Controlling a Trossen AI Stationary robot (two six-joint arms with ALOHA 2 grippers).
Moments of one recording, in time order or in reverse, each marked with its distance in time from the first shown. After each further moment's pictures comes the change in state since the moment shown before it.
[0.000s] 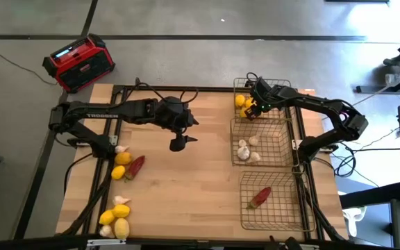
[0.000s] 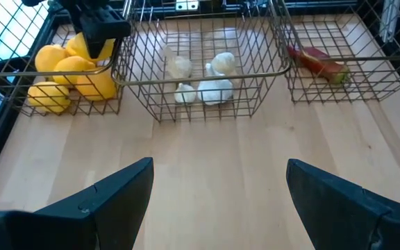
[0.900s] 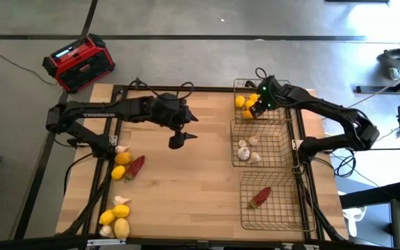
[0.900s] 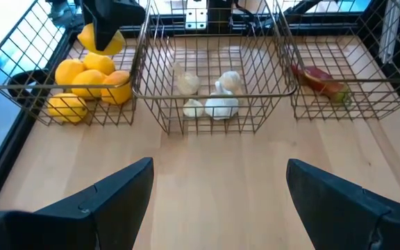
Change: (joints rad) left arm 0.015 -0.035 0.000 0.018 0.000 -0.019; right arm 0.000 -0.175 -0.002 -0.033 -0.039 0.010
